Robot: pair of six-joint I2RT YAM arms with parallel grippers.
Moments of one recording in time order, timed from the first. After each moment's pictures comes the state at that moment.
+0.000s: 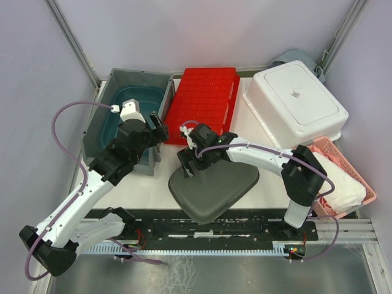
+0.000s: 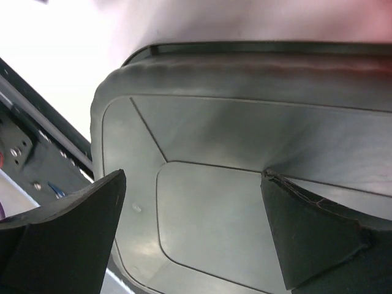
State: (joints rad) left arm -0.60 0.94 1.00 -0.50 -0.44 -0.62; right arm 0.91 1.75 1.28 -0.56 -0.18 0.33
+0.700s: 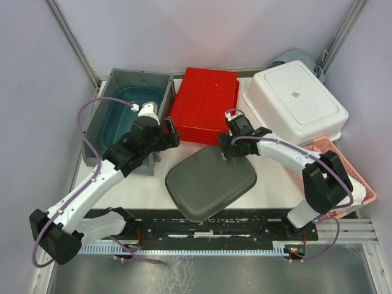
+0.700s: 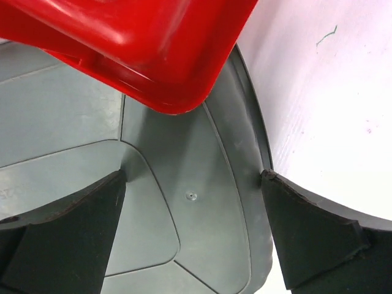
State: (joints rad) left arm -0.60 1.04 1.00 -0.52 -0.25 -0.60; right arm 0.60 1.60 1.08 -0.54 0.11 0.28
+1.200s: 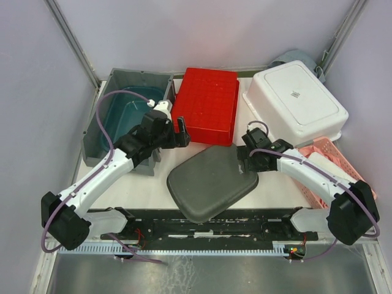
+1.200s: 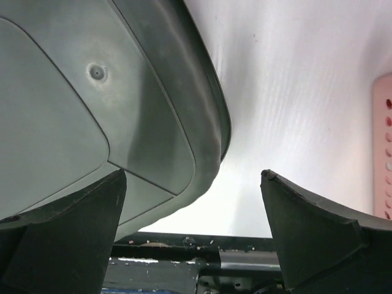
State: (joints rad) left arm -0.60 1.20 1.06 -0.50 -0.09 -0.52; right arm 0.59 1.29 0.87 -0.75 0.22 0.46
